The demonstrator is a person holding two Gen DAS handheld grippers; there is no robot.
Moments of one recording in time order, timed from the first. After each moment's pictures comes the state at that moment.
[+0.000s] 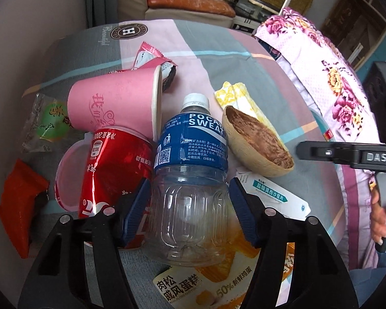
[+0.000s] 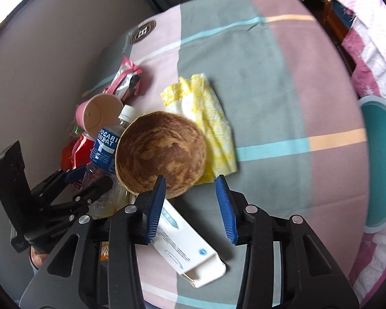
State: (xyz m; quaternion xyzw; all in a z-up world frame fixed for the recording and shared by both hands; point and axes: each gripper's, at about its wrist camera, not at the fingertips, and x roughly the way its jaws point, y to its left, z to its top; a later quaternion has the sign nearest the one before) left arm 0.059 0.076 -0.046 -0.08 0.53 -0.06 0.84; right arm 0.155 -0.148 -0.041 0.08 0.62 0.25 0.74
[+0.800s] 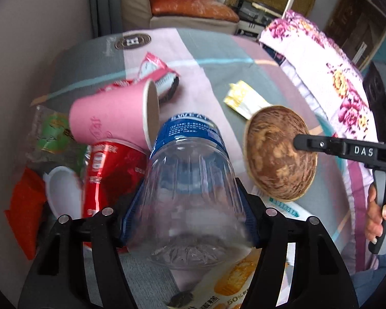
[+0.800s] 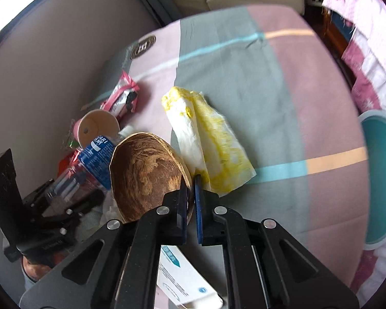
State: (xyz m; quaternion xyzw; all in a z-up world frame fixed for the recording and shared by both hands) left arm 0.061 0.070 -0.033 -0.07 0.51 -0.04 0.86; right arm 0.155 -0.153 -0.033 0.09 0.57 0.25 0.78
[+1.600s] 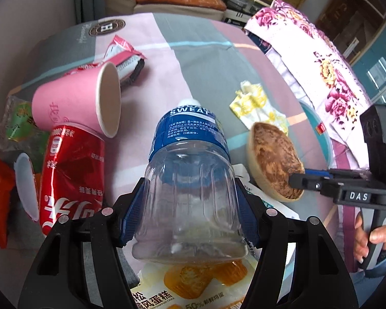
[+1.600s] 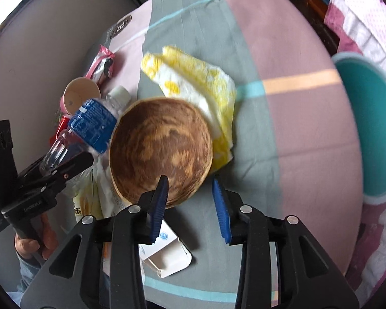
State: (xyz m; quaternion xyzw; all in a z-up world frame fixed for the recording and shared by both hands) left arm 0.069 0.035 -0.053 -0.09 0.54 -0.08 0.83; right arm 0.117 -0.201 -0.071 0.11 0.62 0.23 0.74
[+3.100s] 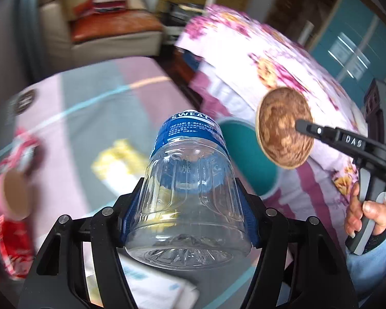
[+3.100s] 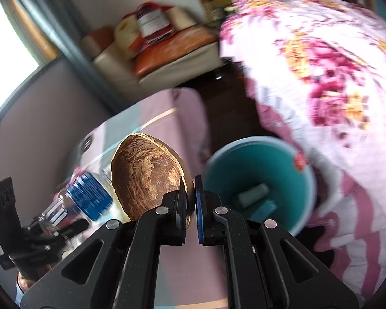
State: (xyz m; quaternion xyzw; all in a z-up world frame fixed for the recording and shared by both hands) left arm 0.106 -0.130 0.006 -0.03 0.49 -0.20 0.85; right arm 0.122 -0.398 0.028 0.19 0.43 0.09 0.88
